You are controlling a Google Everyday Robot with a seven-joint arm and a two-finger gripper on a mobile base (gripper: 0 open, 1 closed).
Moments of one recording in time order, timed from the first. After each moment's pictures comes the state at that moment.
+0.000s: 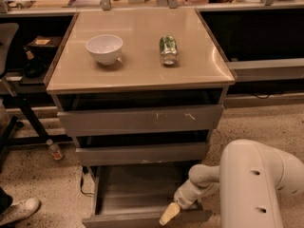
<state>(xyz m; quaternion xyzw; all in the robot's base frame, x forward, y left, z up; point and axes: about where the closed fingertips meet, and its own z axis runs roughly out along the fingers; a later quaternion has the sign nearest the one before) 0.443 -0.089 0.210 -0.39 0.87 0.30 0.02</state>
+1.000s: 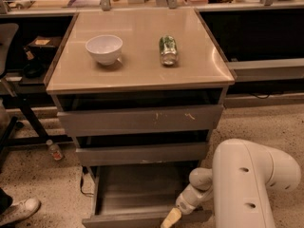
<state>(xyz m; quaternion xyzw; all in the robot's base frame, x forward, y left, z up) 0.411 -0.096 0.195 -0.35 0.88 0.31 -0.05</state>
